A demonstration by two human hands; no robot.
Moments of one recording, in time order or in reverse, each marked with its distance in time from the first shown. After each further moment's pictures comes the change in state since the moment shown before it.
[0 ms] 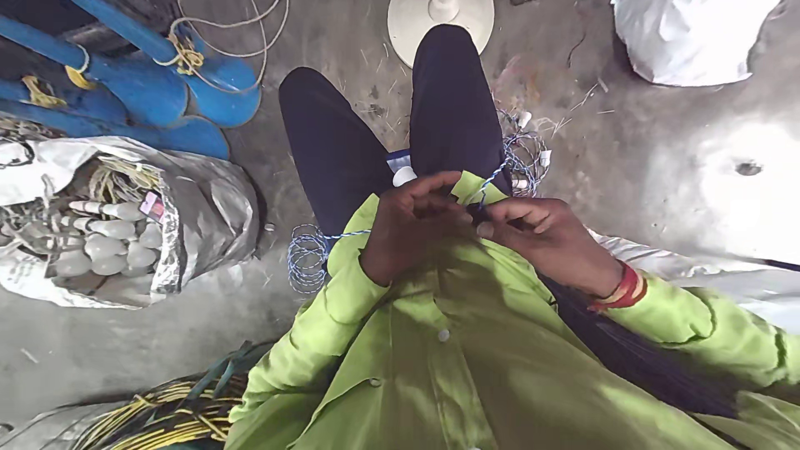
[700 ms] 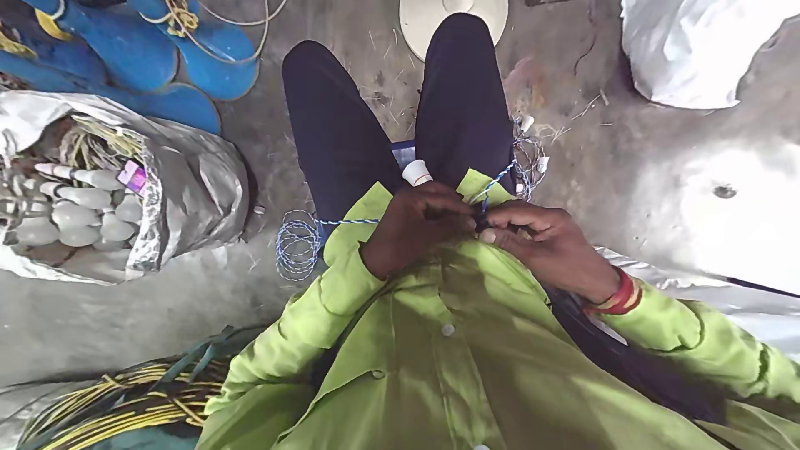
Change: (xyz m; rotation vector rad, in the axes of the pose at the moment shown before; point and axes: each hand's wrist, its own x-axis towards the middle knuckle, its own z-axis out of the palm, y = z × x) left_hand 0.001 -0.016 -0.001 0.029 -0.043 0.034; right_hand -0.002 0.010 -0.001 -0.106 -0.061 -0.087
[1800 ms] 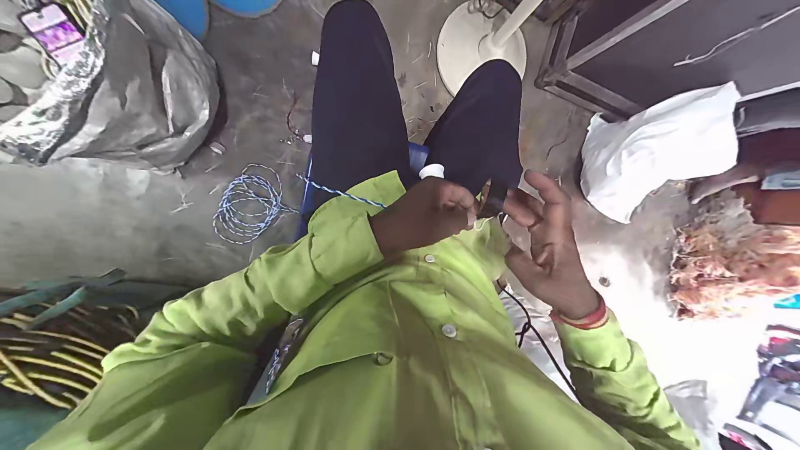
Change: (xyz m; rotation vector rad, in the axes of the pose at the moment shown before) left_hand 0.011 -0.003 -0.009 -0.090 -0.012 -0.028; right_hand 0.034 -0.015 -0.024 -0.144 -0.163 -0.167
